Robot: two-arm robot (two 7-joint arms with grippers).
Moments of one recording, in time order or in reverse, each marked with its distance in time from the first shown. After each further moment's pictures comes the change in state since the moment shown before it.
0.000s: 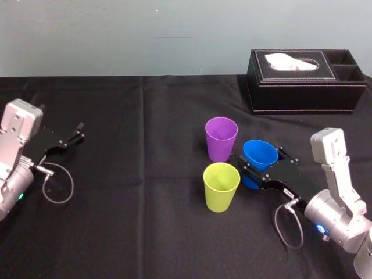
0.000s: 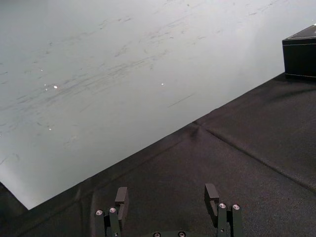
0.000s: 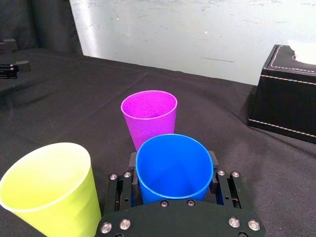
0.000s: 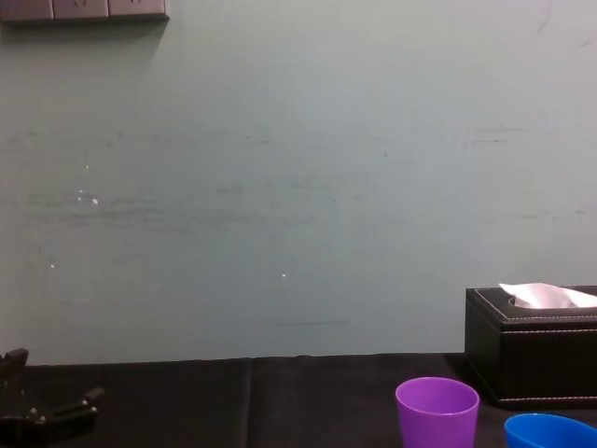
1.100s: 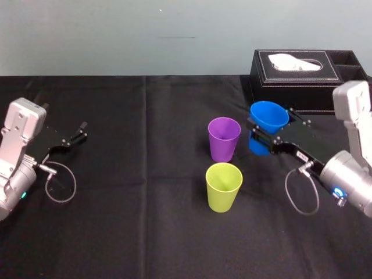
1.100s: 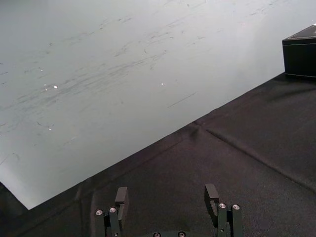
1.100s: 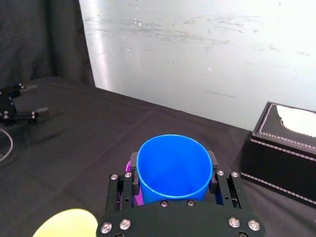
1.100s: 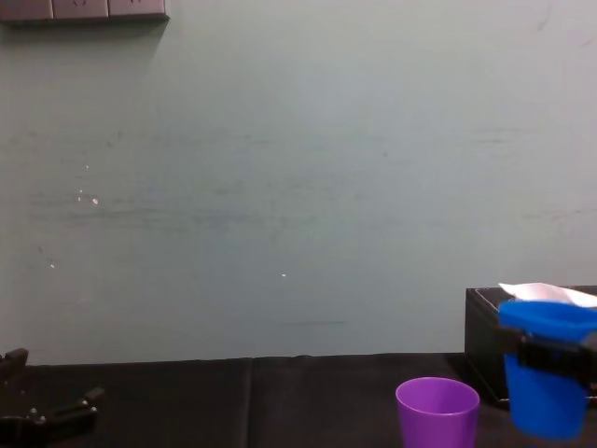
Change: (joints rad) left arm 0.000 0.000 0.000 0.000 0.000 0.000 0.000; right arm 0.048 0.021 0.074 -0.150 0.033 0.147 0.059
